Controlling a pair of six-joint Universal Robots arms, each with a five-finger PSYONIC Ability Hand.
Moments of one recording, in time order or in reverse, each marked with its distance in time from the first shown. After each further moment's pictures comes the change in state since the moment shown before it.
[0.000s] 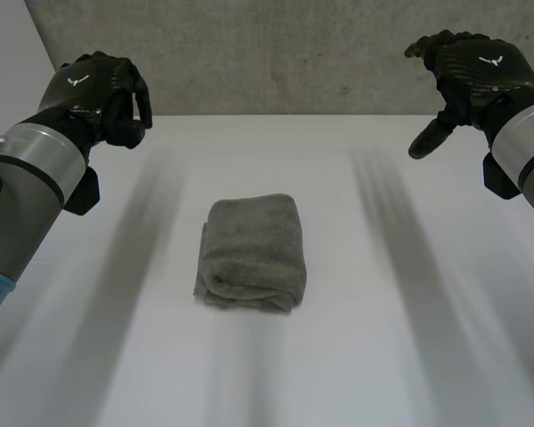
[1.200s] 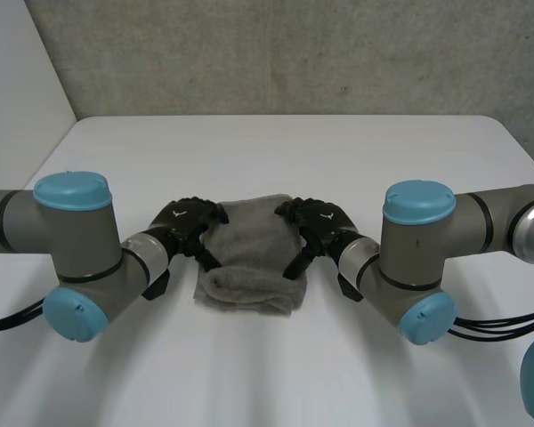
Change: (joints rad) left arm -0.015 -0.538 0.026 0.094 0.208 0.097; right arm 0.227 0.668 -0.139 -0.172 -0.107 0.142; left_hand -0.877 -0.888 0.000 0.000 -0.955; right_hand 0.000 0.000 0.000 0.000 0.003
